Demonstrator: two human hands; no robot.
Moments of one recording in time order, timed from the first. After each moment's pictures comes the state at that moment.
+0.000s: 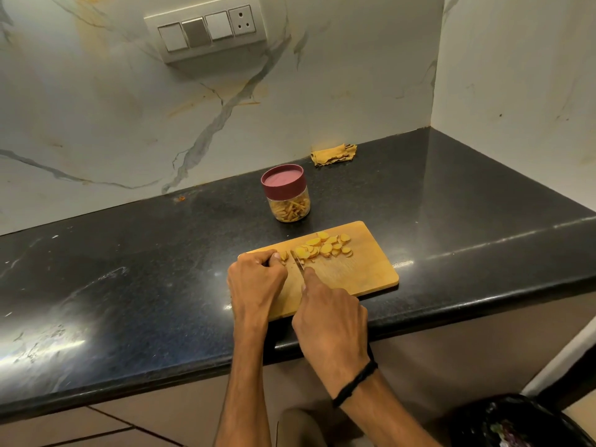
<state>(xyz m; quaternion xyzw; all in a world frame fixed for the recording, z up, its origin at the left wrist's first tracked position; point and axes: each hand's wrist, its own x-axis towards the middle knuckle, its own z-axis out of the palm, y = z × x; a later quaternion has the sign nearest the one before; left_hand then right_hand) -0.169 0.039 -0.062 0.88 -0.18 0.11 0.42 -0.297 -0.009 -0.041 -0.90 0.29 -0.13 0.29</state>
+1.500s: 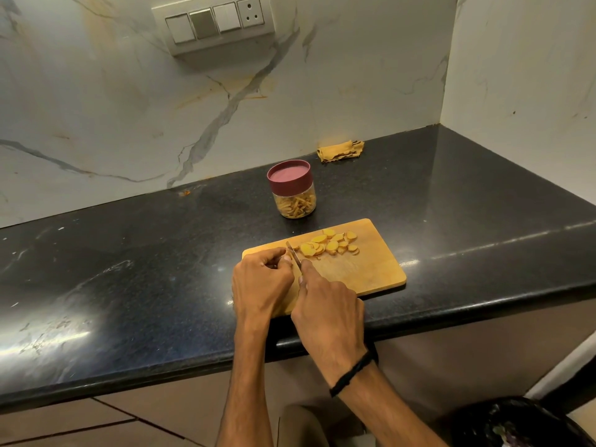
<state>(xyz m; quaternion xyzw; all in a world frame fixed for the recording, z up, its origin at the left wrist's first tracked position) -0.169 0.047 -0.068 0.88 -0.20 0.09 0.43 -0.283 -0.009 -0.047 -0.90 0.28 -0.14 0.30</state>
